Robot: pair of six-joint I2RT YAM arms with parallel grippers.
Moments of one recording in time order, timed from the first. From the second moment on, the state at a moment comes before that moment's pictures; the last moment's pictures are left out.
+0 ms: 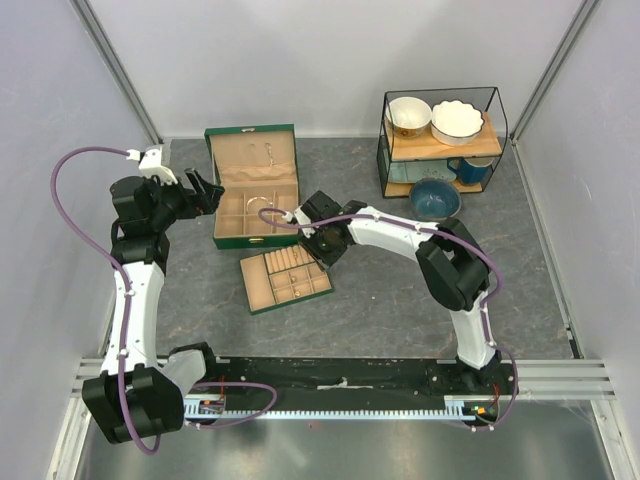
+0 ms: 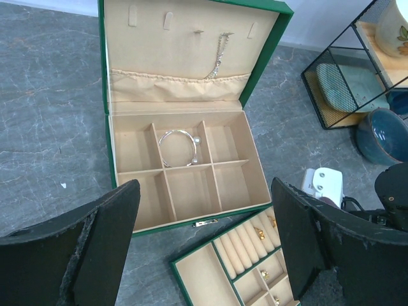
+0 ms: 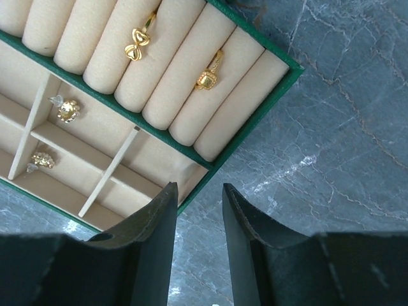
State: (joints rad) left arm 0.21 1.04 0.93 -0.19 0.48 -0.20; right arm 0.81 2.05 1.54 -0.64 -0.10 -0.04
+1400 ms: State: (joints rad) left arm 0.21 1.04 0.93 -0.19 0.48 -0.20; right arm 0.75 2.03 1.82 -0.77 -0.16 0.31
